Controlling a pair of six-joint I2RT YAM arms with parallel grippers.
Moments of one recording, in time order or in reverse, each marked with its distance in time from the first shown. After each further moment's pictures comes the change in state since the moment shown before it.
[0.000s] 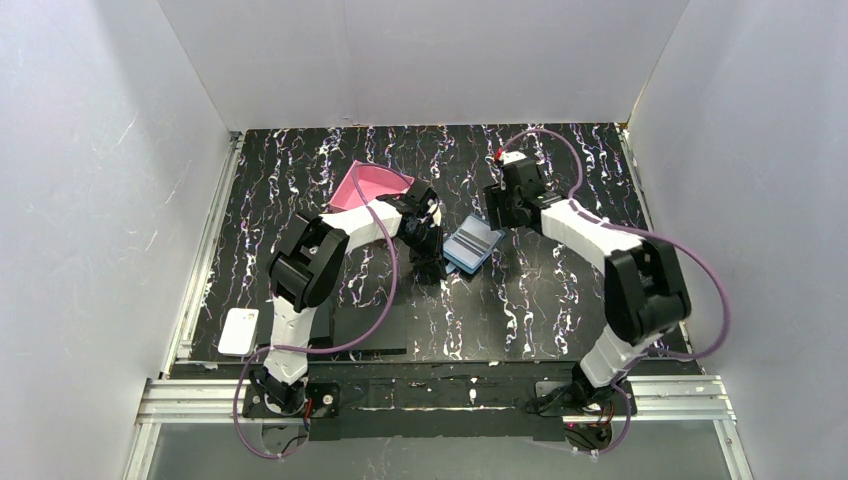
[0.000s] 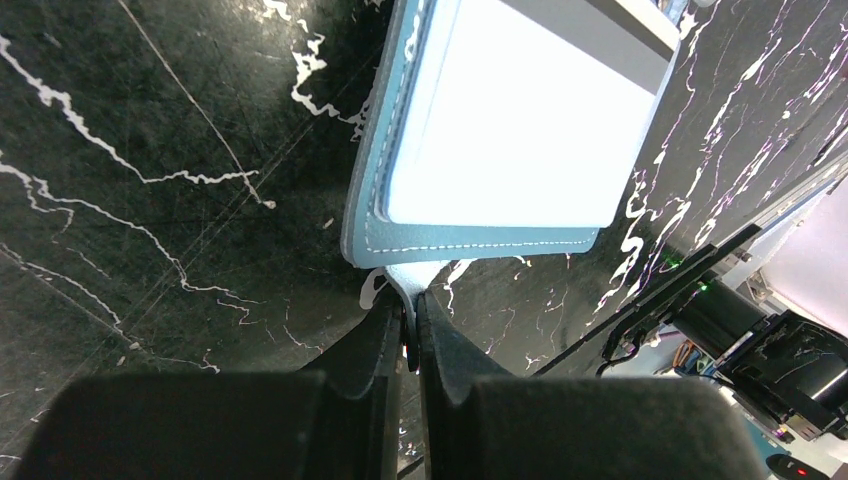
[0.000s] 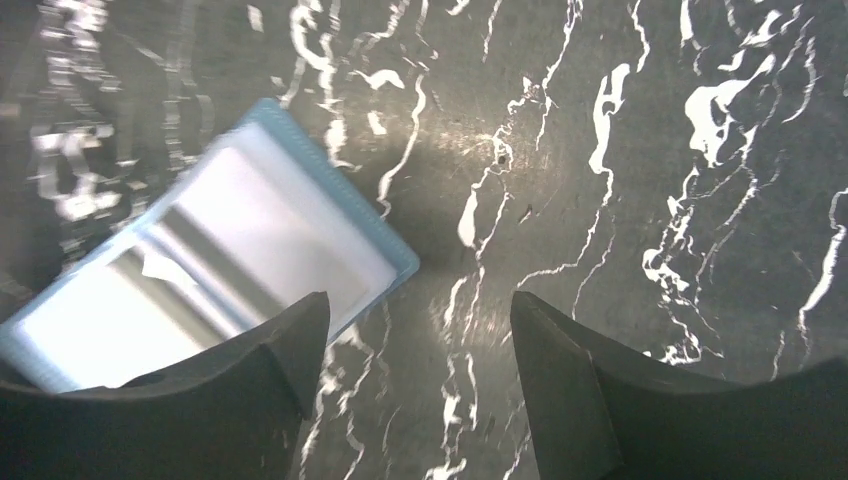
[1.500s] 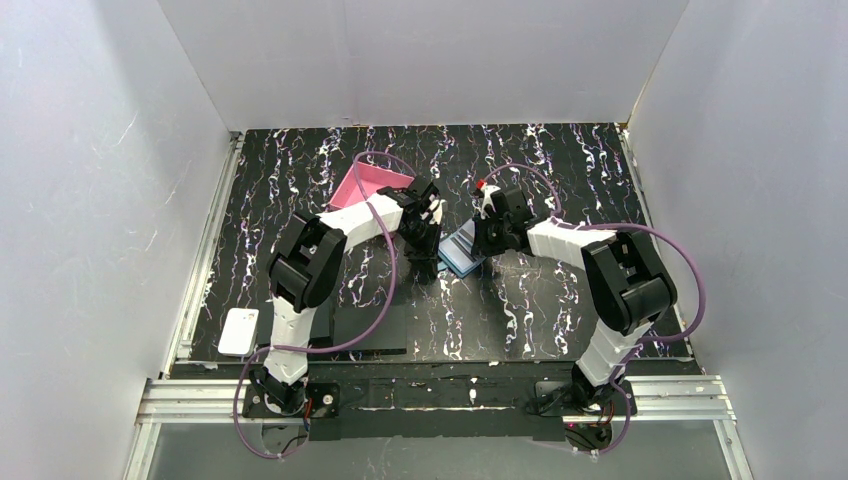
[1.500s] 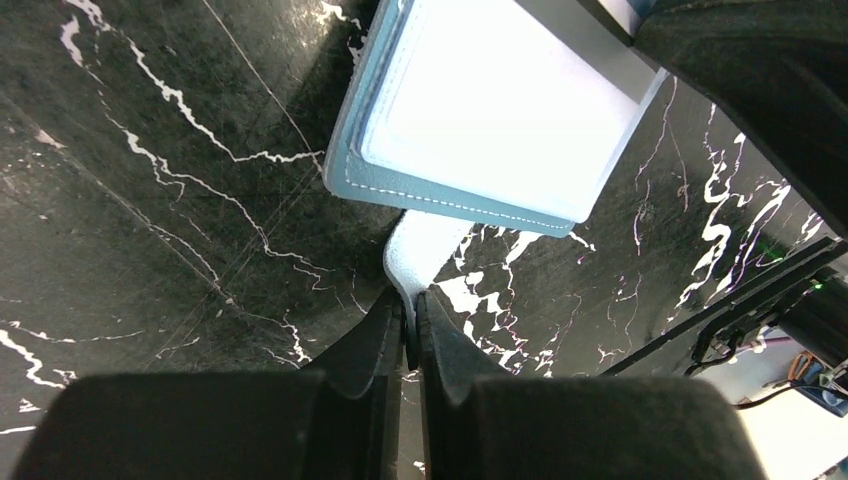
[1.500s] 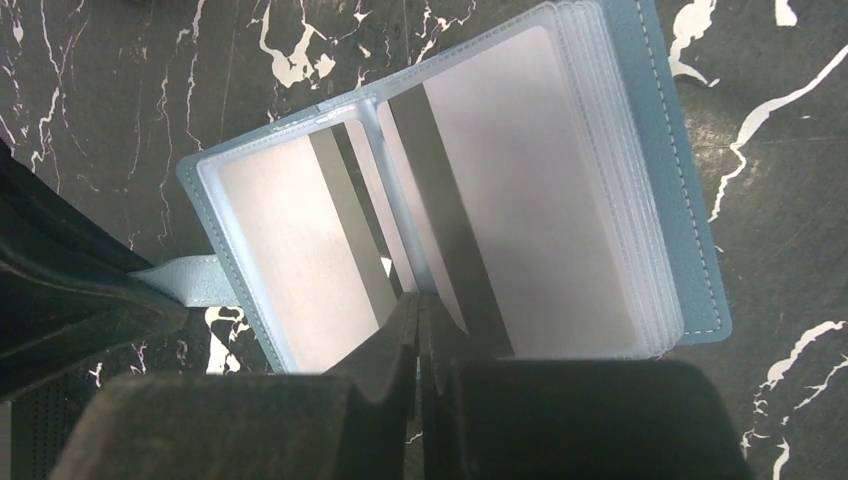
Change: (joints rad) left arm 0.000 0.000 0.070 -0.130 -0.113 0.159; right arm 0.054 0.023 -0.189 0.210 -0.407 0.106
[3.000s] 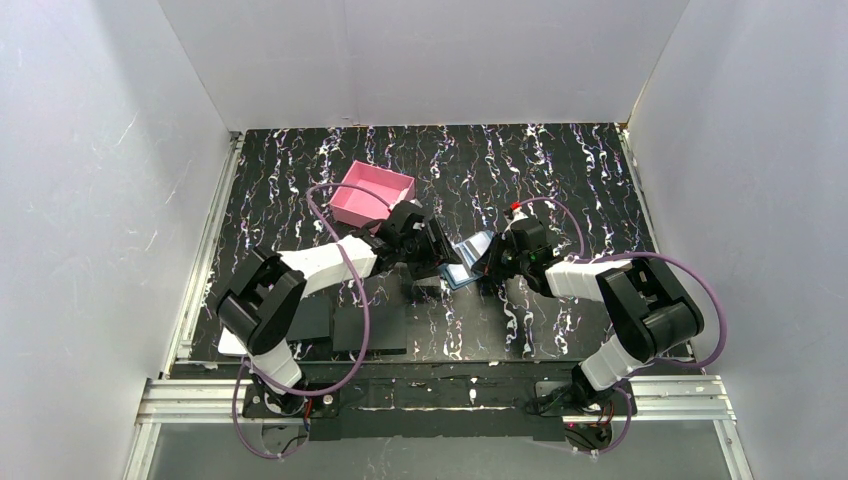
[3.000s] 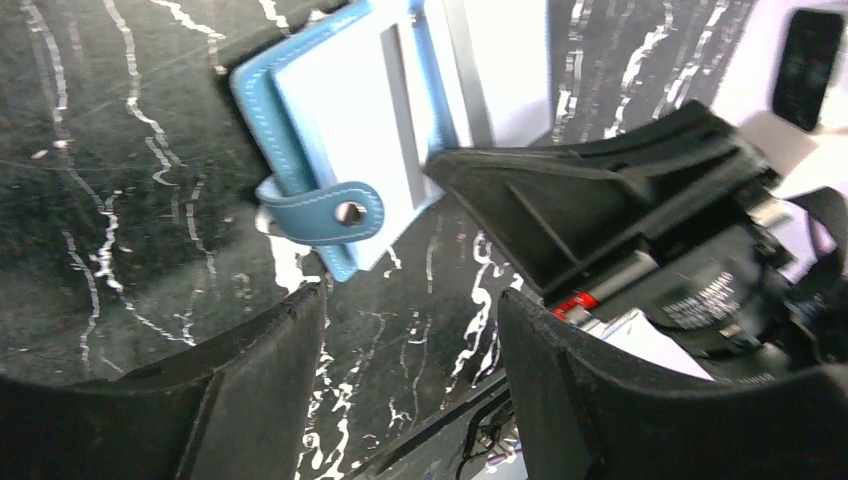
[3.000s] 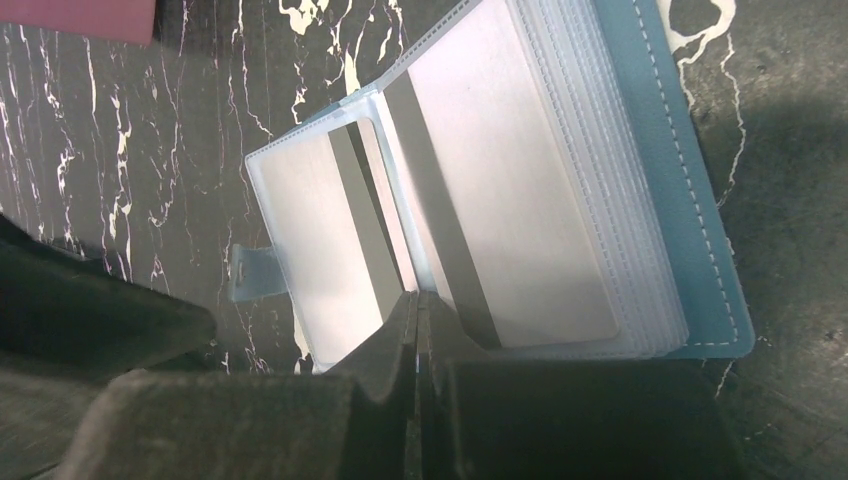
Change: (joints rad) left arm -0.083 -0.362 -0.499 0.603 -0.161 -0.661; right arm -0.009 -0.180 -0.394 0.411 -0.033 0.443
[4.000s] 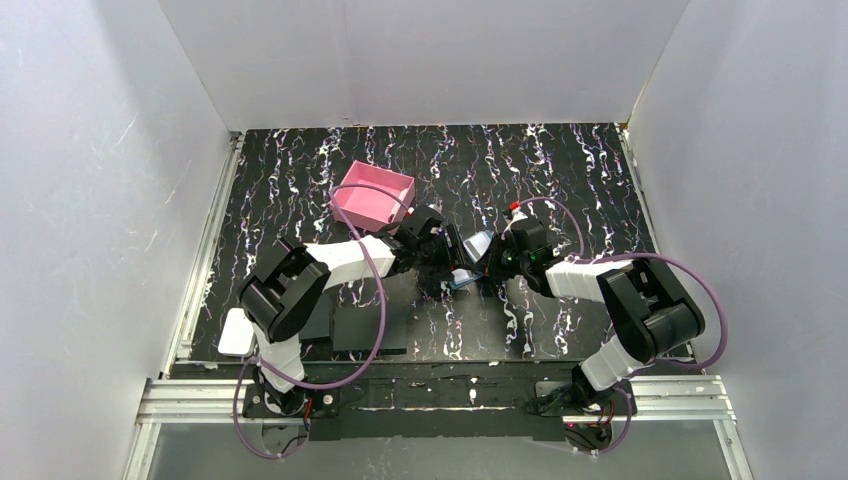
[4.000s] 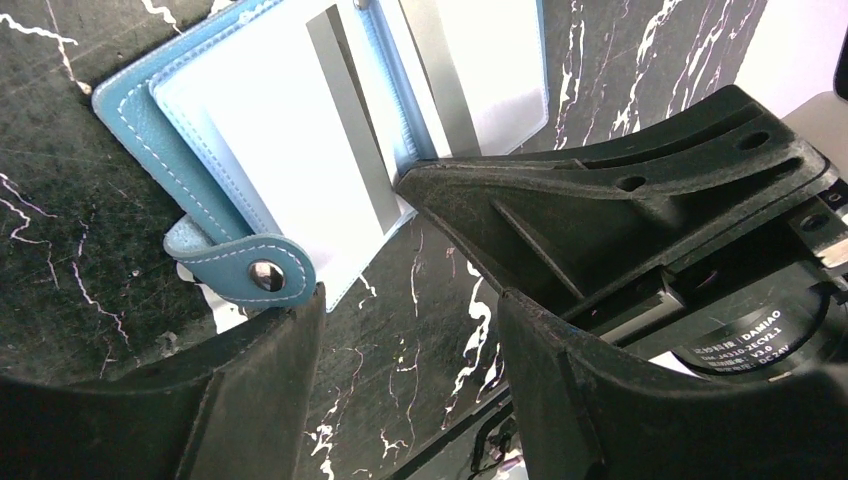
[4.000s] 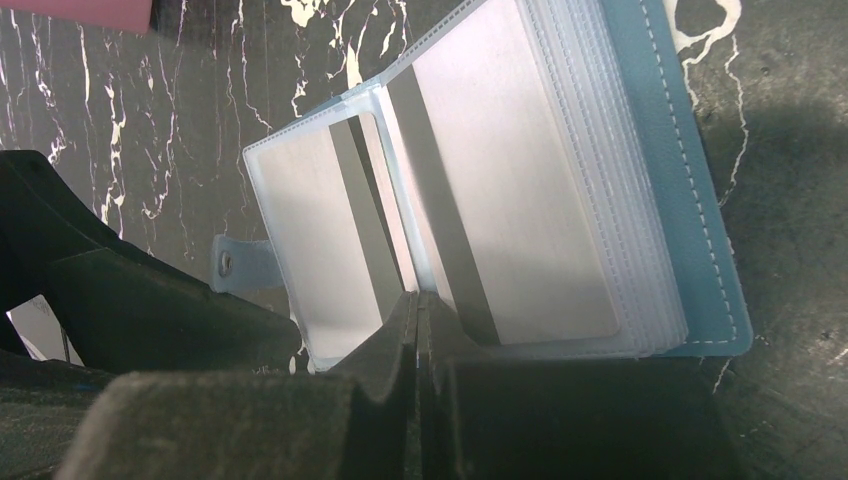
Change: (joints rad) left arm -0.068 0.105 0.068 0.051 0.005 0.012; right arm 0.001 -0.007 0.000 -0.010 0.000 -0.026
